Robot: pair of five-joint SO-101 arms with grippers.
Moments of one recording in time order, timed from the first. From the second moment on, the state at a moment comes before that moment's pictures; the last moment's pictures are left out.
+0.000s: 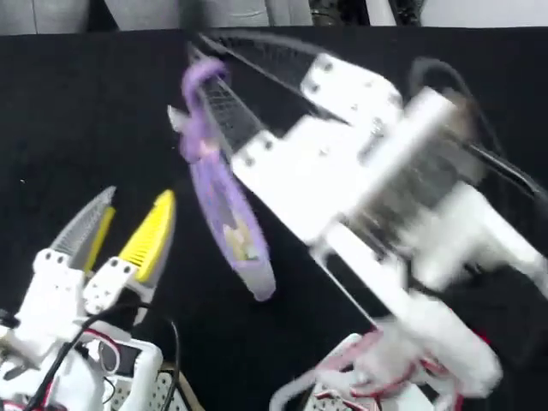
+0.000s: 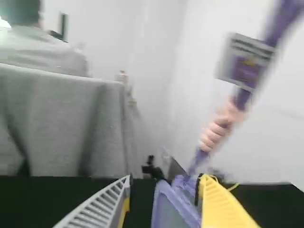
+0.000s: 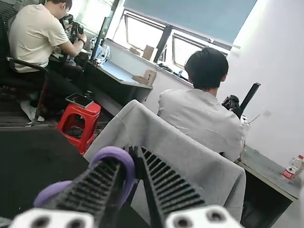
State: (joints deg) left arm 6.4 -104.4 45.9 61.6 9.1; right arm -39.7 -11.3 -68.5 82.7 23.4
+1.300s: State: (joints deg) left arm 14.1 -104.7 50.2 66.0 -8.8; right arm -40.1 -54.9 -28.7 99.4 20.9
